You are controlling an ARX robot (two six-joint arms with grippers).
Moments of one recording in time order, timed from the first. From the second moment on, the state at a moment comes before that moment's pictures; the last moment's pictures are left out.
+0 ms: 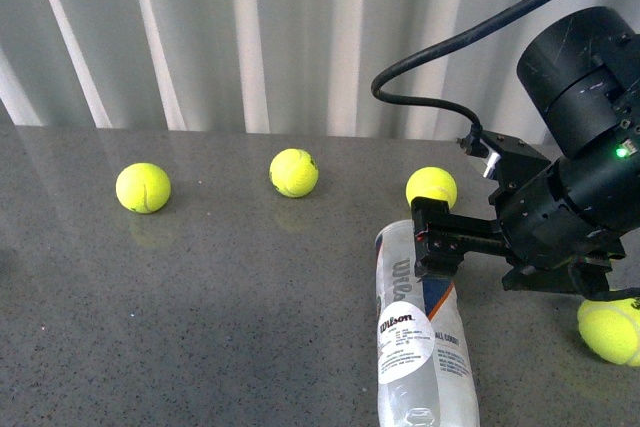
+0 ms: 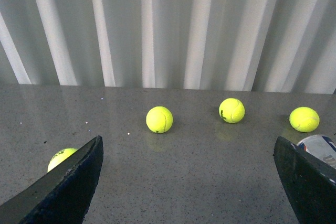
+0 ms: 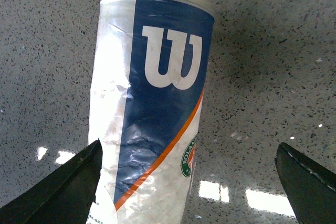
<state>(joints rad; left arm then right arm) 0.00 0.00 0.02 0.00 0.00 0.00 0.26 2.00 1.12 -0.23 -0.16 0.27</state>
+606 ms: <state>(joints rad) 0.00 0.00 0.02 0.00 0.00 0.00 0.31 2.12 1.20 -0.19 -0.20 0.30</state>
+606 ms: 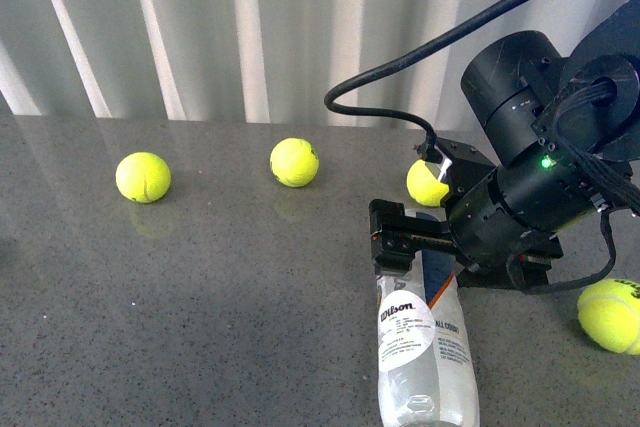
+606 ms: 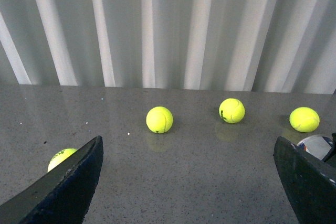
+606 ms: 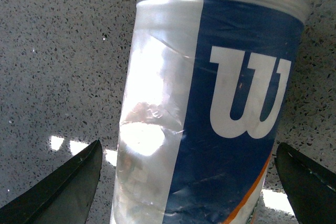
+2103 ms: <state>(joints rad) 0.00 0.00 0.02 0.00 0.00 0.00 0.36 1.97 1.16 -0.11 0.07 0.00</state>
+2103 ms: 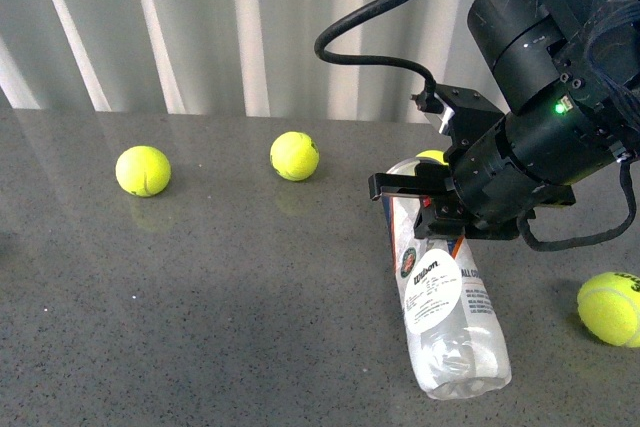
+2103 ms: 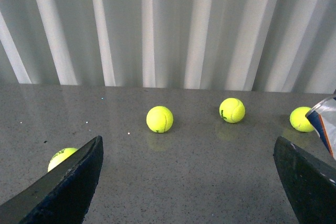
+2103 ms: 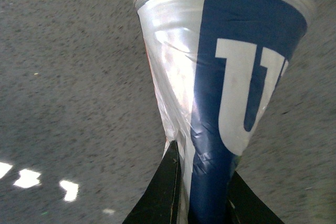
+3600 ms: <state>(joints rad) 0.00 0.00 0.02 0.00 0.00 0.00 0.59 2.23 1.38 -0.10 -0.24 -0.97</state>
